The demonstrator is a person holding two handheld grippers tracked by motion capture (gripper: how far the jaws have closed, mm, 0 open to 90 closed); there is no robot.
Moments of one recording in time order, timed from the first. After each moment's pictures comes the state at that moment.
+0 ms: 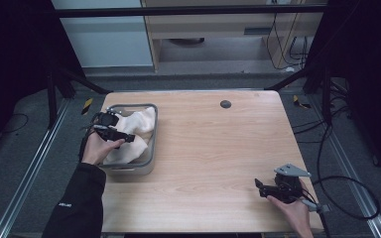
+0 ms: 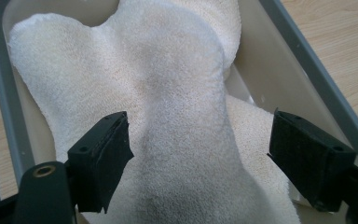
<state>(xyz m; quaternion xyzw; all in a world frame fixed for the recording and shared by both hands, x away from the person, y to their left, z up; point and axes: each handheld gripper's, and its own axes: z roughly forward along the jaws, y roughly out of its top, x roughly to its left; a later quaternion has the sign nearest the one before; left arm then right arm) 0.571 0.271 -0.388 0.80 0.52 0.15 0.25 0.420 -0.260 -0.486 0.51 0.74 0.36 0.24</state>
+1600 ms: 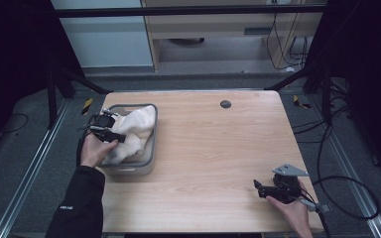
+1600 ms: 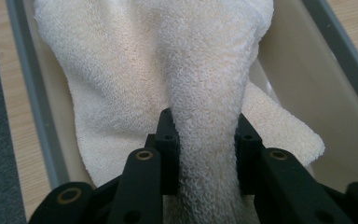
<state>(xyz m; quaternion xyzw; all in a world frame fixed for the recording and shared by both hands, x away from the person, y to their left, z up) 0.568 0.284 -0.384 0.80 0.54 0.15 0.23 0.421 -0.257 -0.488 0.51 0.75 0.35 0.23</state>
